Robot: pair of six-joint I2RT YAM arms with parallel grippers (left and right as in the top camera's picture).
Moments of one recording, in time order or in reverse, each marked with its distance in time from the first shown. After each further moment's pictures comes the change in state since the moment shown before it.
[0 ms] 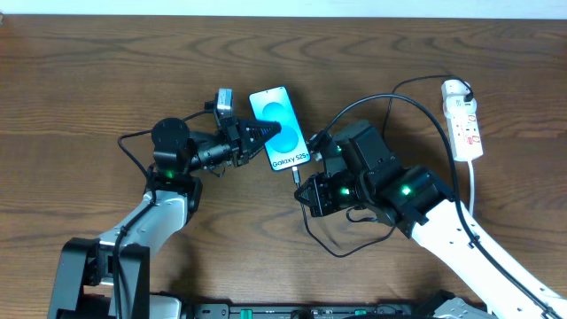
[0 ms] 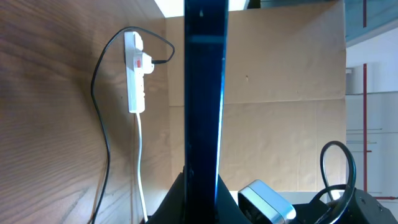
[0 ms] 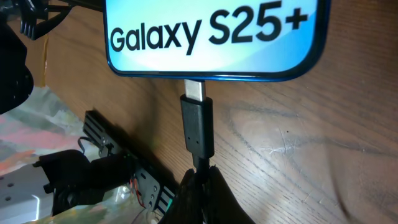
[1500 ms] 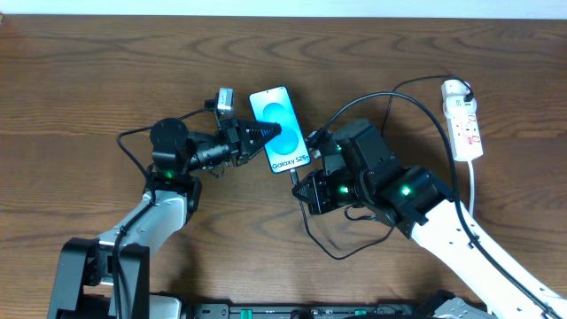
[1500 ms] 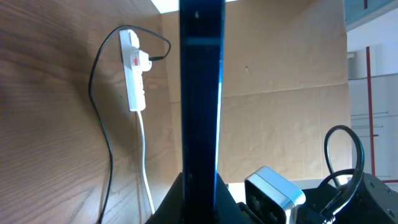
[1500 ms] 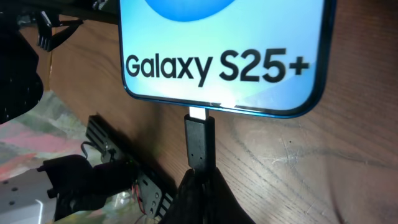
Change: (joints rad) left arm 0.003 0.000 0.000 0.015 0.034 0.054; right arm 0.000 0.000 -0.002 0.041 0.013 0.003
